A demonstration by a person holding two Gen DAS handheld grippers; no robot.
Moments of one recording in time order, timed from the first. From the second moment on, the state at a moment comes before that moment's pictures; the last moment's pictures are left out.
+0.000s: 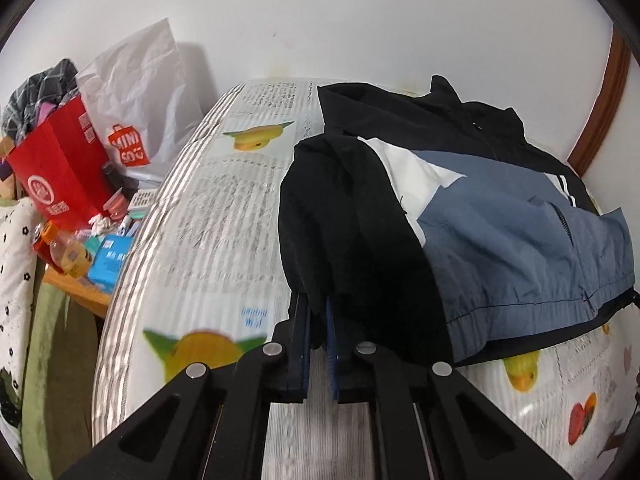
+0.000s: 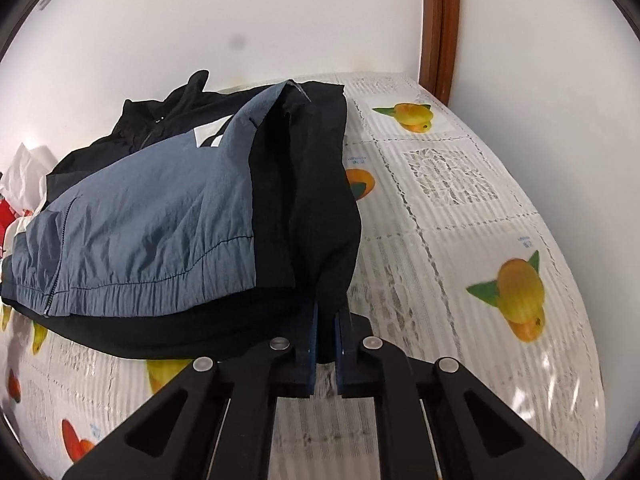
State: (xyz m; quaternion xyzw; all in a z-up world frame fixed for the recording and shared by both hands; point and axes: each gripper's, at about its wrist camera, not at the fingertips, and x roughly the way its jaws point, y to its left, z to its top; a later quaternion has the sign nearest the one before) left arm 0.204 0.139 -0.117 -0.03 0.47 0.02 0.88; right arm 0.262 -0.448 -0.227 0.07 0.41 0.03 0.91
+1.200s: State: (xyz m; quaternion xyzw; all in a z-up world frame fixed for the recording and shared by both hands) left arm 0.107 0.111 -0.092 -0.07 0.44 -0.06 0.89; right arm 0.178 -0.417 -0.192 0.04 0.35 0.04 0.93
